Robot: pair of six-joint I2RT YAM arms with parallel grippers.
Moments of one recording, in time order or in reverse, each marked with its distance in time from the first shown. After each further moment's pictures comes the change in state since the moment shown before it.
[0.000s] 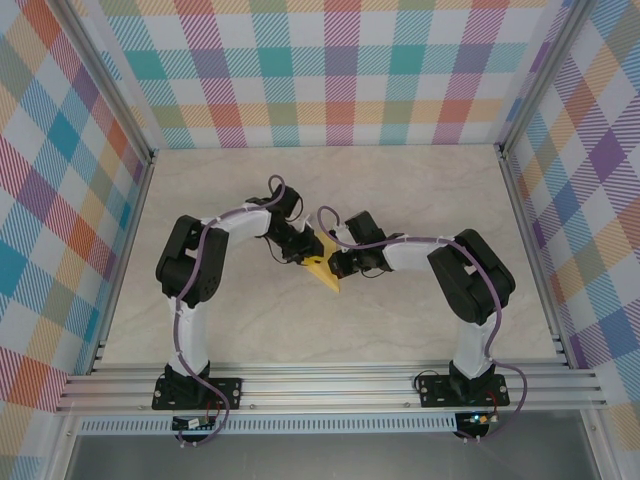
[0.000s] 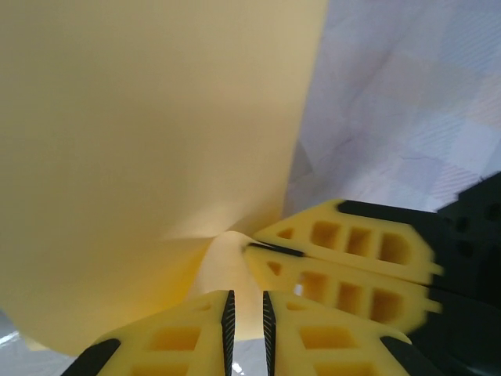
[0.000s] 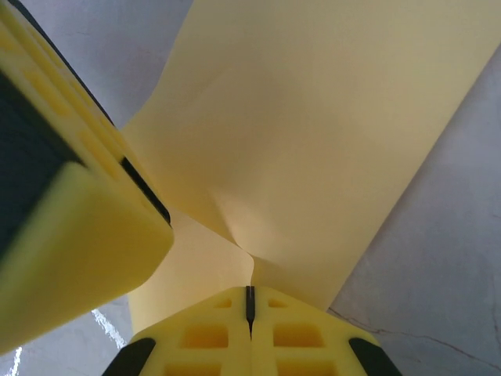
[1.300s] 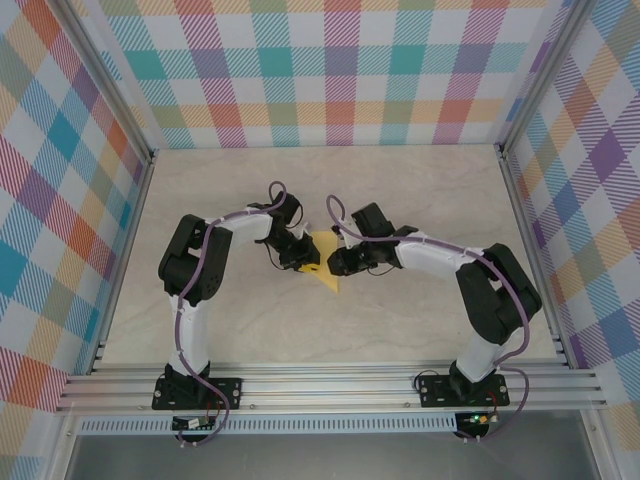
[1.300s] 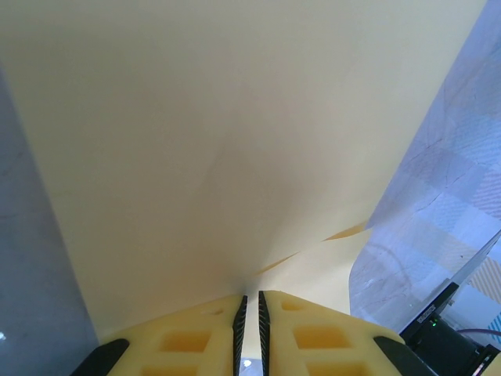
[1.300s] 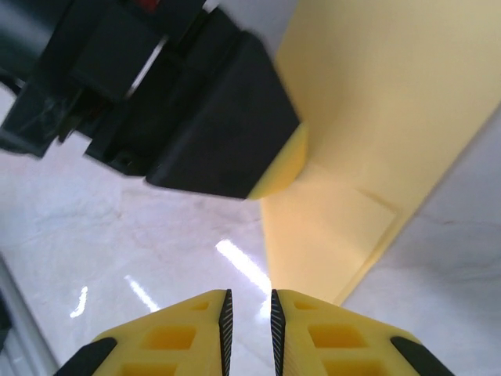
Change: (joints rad) left arm -0.002 0.027 -0.035 0.004 -0.055 0.014; right arm 0.005 -0.177 0.019 -0.214 -0.130 0.038
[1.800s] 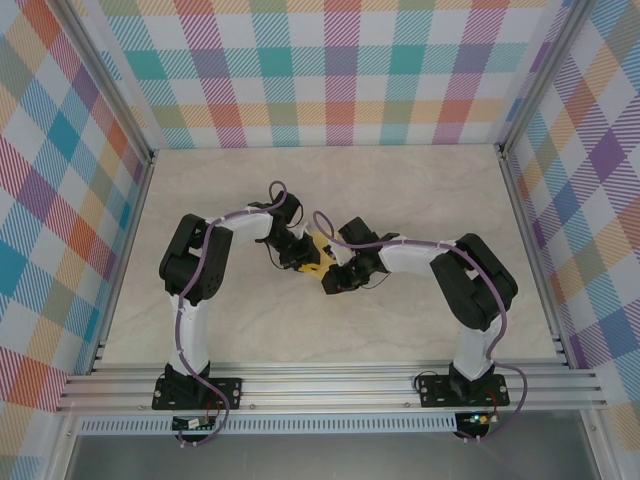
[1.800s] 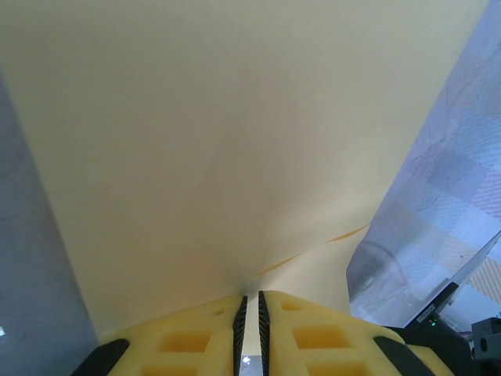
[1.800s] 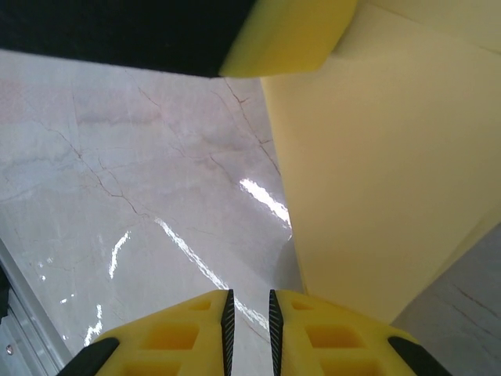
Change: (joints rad) left arm 0.000 0.007 0.013 -0.015 0.000 0.000; right arm 0.050 0.138 0.009 -0.051 -0.052 0.040
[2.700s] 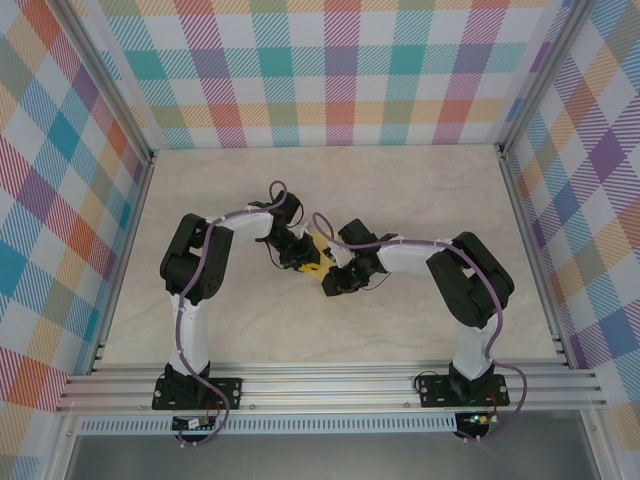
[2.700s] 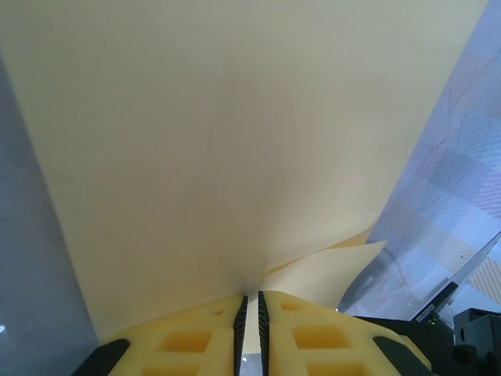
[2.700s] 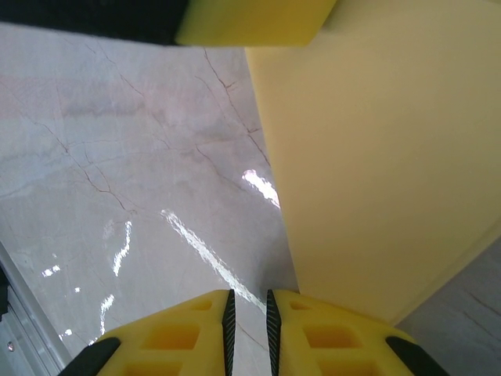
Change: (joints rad) left arm 0.000 0.006 0.012 -0.016 0.000 0.000; right arm 0.000 0.025 0.001 -0.003 -0.017 0.004
